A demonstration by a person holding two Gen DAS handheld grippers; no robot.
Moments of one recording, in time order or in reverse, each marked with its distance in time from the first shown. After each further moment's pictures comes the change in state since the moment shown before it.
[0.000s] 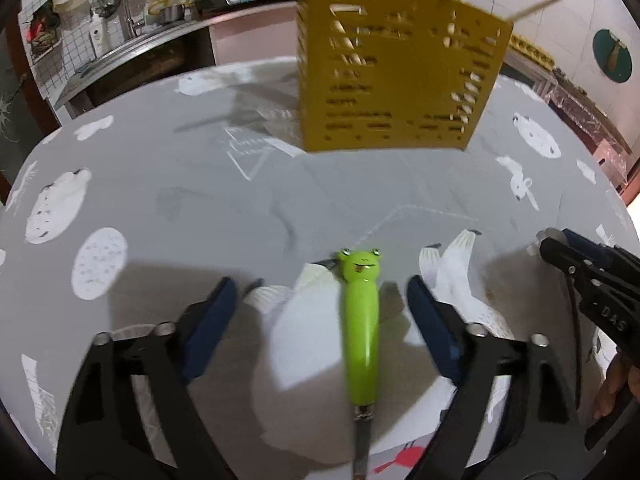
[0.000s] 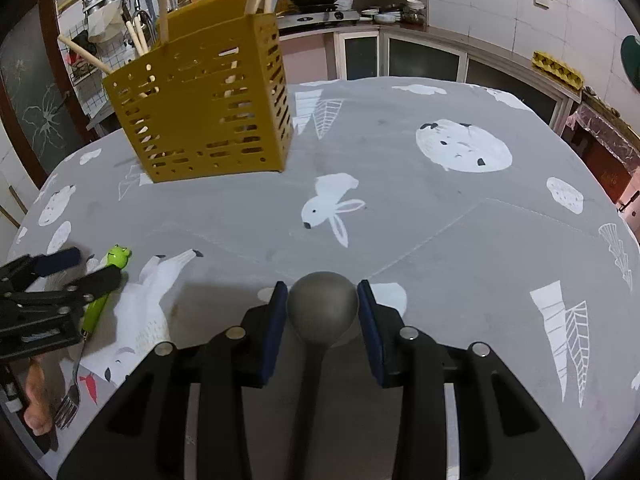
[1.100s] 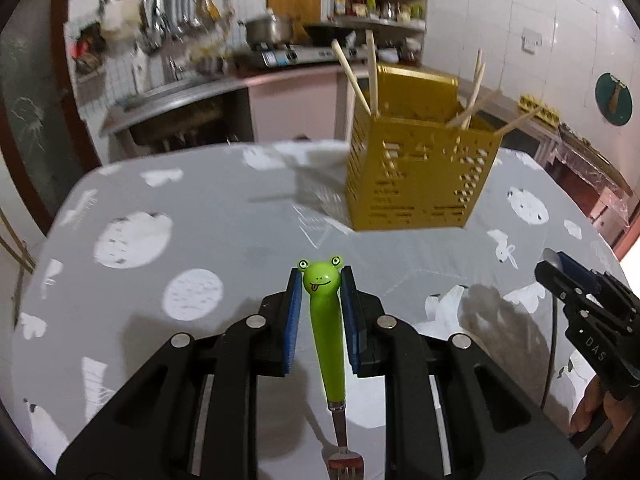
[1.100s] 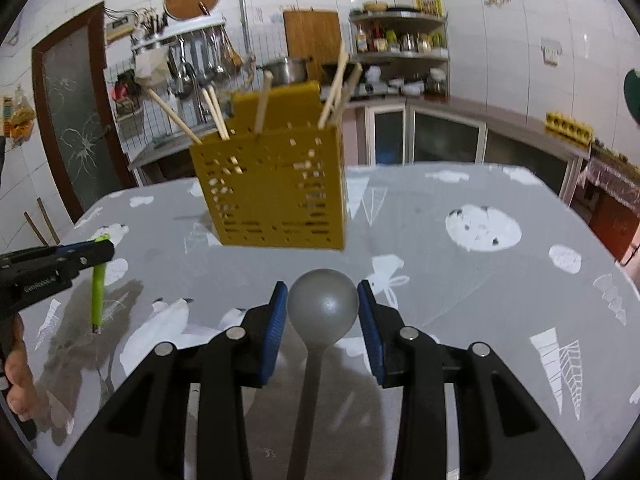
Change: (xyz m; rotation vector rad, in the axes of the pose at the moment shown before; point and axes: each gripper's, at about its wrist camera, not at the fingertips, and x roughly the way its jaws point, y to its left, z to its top) left arm -0.097 0.033 -0.007 -0.068 -0.264 0.066; right arm -0.064 0.035 -0.004 -0.072 -0.300 0.077
